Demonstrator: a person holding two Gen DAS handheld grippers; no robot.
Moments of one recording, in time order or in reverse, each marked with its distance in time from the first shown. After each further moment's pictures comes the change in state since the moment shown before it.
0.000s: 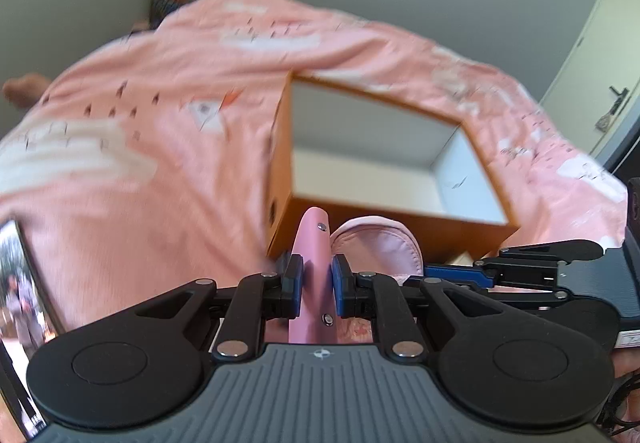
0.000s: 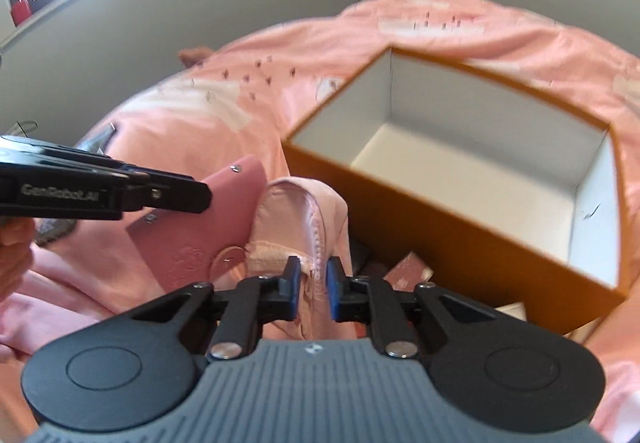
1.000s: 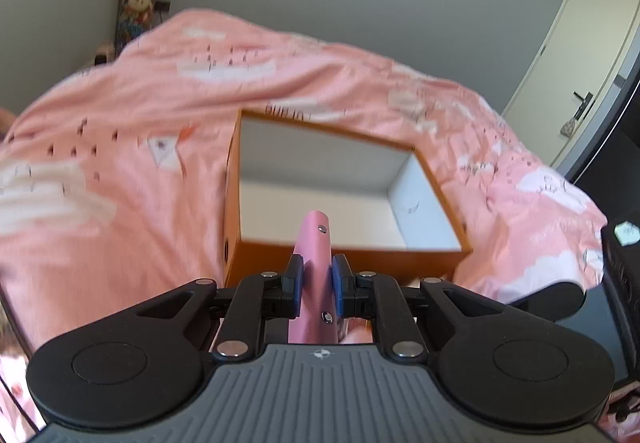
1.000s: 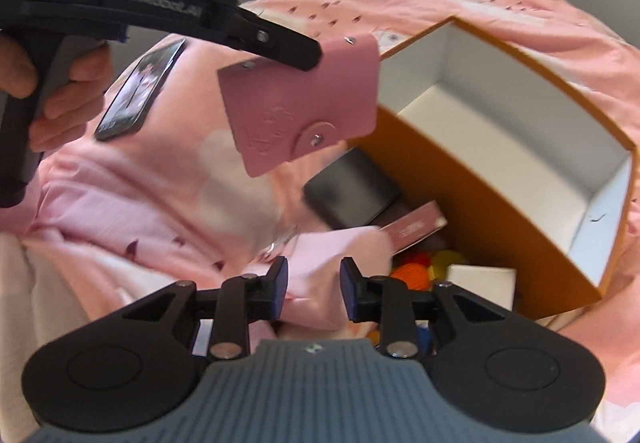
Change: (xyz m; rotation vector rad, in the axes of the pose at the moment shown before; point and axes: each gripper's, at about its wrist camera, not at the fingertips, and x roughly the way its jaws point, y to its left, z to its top) left arm -0.002 -0.015 0.011 0.024 -0.022 -0.101; right arm -0.027 0.012 -0.012 -0.202 0.237 0.104
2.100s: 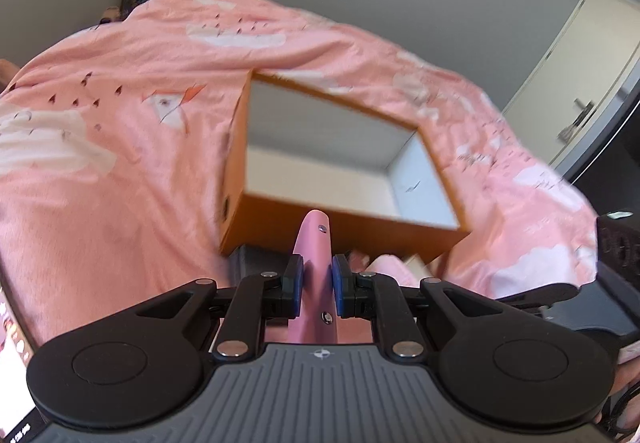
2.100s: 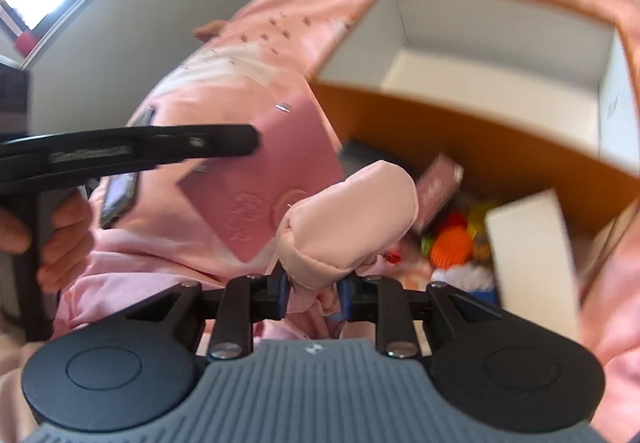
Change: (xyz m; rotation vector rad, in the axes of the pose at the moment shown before) left arm -0.002 0.010 -0.010 -0.075 0.021 -0.047; right arm -0.004 -0.016 -0.007 0.354 -0.089 0.085
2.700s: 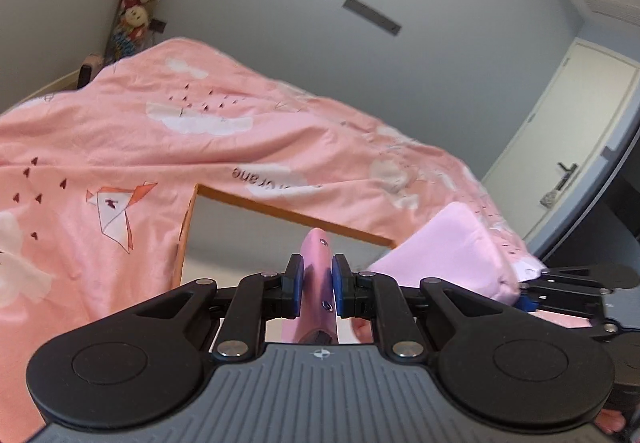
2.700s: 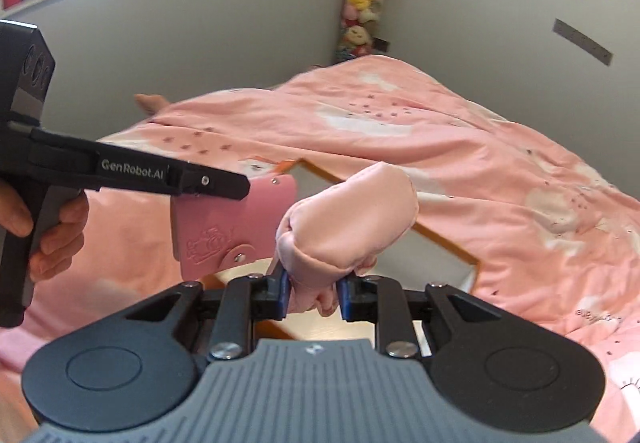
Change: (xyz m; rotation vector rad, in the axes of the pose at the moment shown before) left arm 0.067 -0.019 0.087 -0.045 -0.170 -0.041; right arm -0.080 -0.014 0.101 -0.312 -0.245 -0.377
